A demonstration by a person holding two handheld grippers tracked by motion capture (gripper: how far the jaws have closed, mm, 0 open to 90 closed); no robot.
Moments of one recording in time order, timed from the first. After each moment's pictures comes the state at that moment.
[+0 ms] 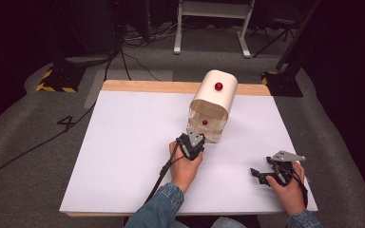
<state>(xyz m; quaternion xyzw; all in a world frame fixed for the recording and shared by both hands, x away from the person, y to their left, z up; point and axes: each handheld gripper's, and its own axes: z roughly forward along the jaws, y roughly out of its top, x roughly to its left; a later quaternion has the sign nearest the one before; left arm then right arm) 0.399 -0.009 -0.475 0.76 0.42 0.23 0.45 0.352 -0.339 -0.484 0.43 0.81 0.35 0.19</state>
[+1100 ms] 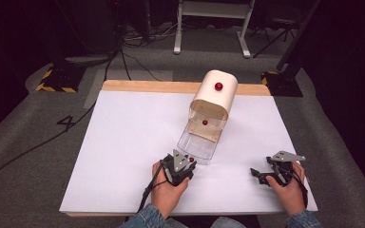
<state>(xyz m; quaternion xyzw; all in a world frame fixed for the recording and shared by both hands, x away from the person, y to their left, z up) 0.322 0.037 -0.468 0.79 0.39 0.19 0.44 0.352 -0.339 -0.484 0.43 0.81 0.35 0.19</state>
